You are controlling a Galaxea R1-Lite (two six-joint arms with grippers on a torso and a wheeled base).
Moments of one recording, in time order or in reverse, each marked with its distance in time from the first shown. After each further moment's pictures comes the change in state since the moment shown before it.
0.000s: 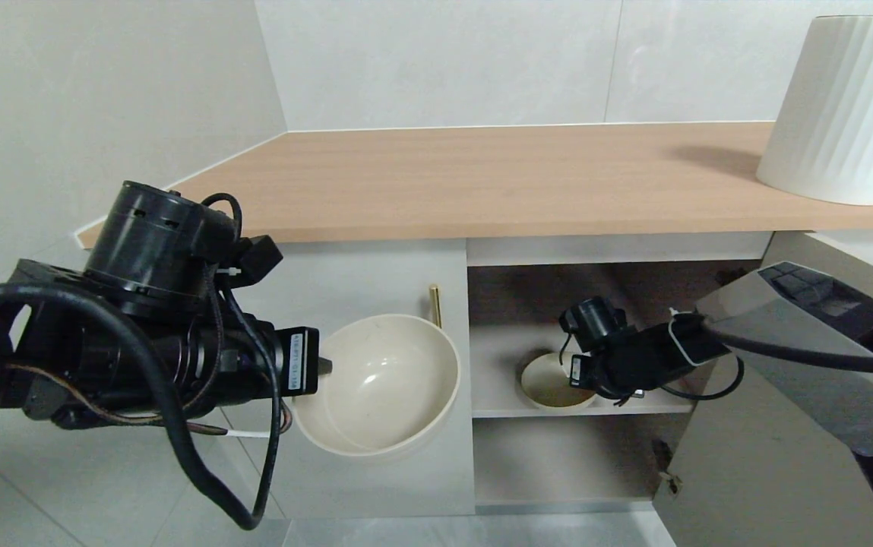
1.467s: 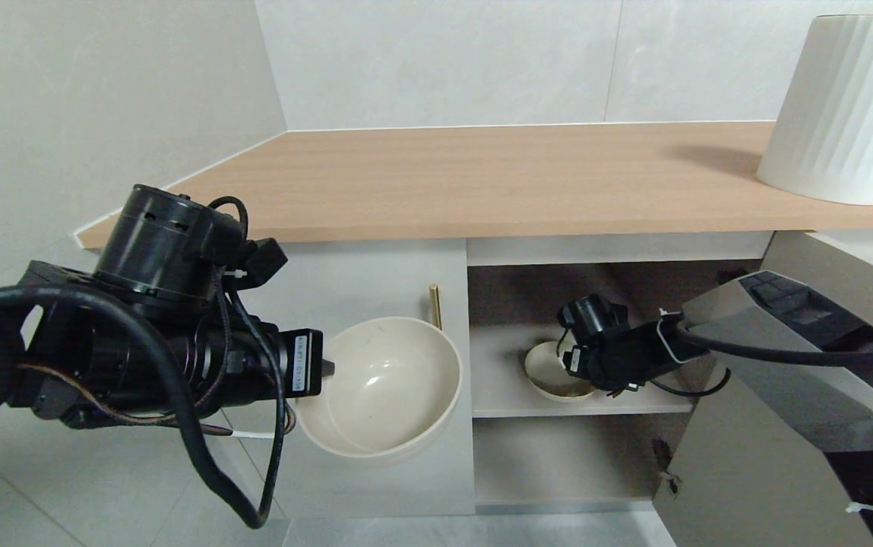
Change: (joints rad) left arm -0.001 0.012 -0.002 0.000 0.001 0.000; right arm -0.017 0.070 -0.117 0.005 -0.049 0.065
